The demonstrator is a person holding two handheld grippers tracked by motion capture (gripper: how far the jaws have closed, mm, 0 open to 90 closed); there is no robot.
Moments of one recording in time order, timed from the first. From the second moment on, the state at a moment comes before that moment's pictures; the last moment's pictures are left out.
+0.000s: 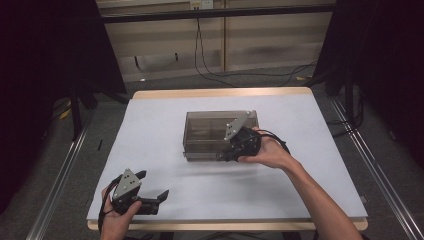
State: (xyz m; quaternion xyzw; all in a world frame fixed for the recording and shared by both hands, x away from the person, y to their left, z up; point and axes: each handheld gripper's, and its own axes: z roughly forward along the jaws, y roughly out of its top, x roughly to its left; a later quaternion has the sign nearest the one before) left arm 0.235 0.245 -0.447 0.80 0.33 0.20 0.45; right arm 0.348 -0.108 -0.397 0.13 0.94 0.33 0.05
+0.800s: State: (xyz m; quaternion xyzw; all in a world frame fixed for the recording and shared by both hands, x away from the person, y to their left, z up) left arm 0.235 0.245 -0.447 0.81 0.33 0.20 0.45; right arm 0.338 -0.105 -0.395 0.11 0.94 0.32 0.04
